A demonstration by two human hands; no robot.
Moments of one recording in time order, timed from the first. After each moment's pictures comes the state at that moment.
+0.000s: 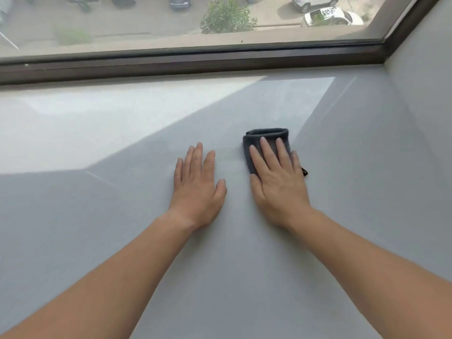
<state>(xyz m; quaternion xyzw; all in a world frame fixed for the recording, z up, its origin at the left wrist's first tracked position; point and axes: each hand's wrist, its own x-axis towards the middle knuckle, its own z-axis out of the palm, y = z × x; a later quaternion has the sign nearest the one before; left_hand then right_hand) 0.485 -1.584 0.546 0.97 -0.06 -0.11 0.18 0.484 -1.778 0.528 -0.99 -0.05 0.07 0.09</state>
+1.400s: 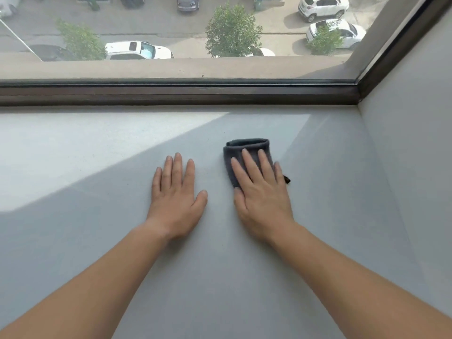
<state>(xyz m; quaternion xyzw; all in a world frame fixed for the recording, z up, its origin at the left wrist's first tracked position) 0.574 -1.667 0.531 0.98 -0.02 -0.16 0.08 0.573 -1.864 0.526 -0.99 -0.10 0.05 0.12</state>
